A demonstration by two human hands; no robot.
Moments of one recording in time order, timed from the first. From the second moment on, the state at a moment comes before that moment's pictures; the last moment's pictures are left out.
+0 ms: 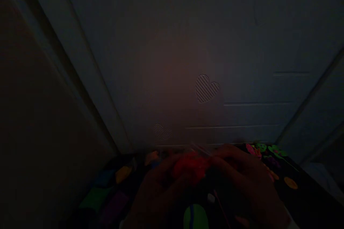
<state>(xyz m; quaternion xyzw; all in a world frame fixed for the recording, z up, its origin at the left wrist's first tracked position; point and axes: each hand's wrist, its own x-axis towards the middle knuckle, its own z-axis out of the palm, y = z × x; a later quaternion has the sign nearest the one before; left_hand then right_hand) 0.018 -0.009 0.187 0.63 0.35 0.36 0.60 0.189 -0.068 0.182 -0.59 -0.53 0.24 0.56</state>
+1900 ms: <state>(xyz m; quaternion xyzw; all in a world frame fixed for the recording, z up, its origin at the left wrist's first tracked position) 0.015 -0.010 0.170 0.81 0.30 0.46 0.22 0.183 -0.065 0.178 -0.52 -0.70 0.06 0.49</state>
